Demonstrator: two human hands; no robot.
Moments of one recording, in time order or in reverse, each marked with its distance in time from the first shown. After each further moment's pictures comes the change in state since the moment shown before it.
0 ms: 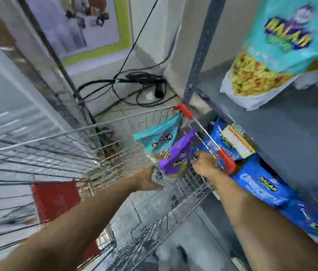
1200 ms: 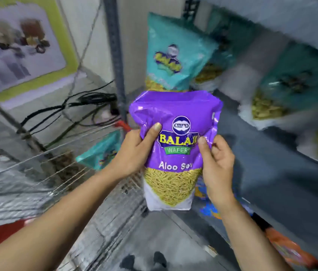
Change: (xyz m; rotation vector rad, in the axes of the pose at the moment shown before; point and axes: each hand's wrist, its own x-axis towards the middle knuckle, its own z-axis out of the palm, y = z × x) left_hand -0.068 0.270 -0.036 -0.532 0.254 0.547; right_hand -0.205 0.053 -0.166 1.267 0.741 -0.396
